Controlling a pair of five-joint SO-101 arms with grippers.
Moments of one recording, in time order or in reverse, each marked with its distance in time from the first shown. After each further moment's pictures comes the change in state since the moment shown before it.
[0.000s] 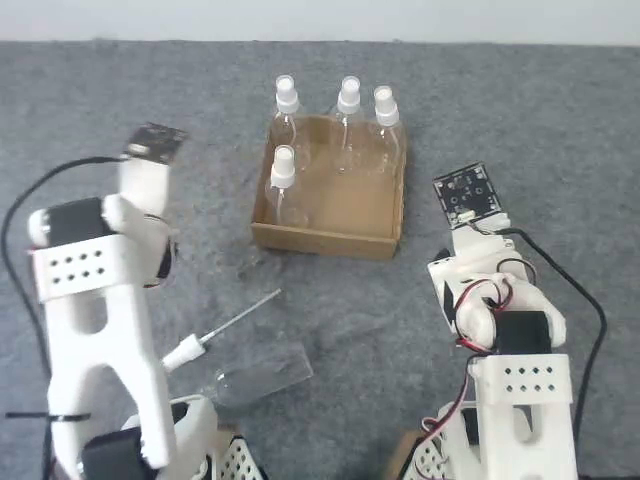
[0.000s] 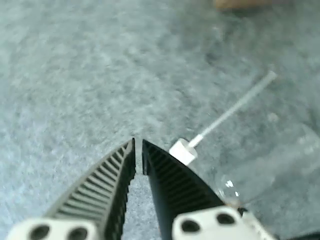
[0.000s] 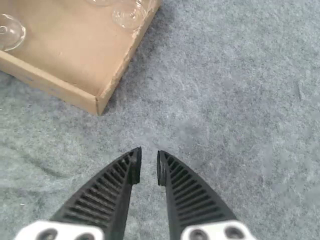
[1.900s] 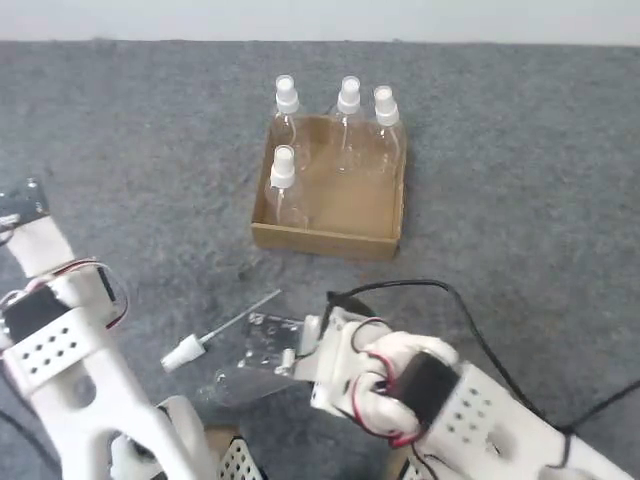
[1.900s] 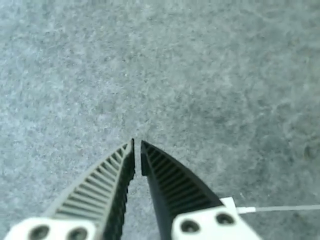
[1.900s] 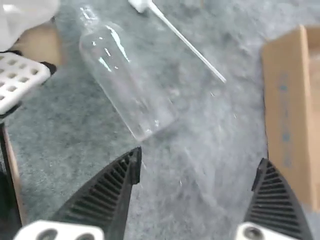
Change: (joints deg) left arm -22.4 -17.4 25.1 -23.1 15.6; right arm -54.4 2.2 -3.3 12.6 6.2
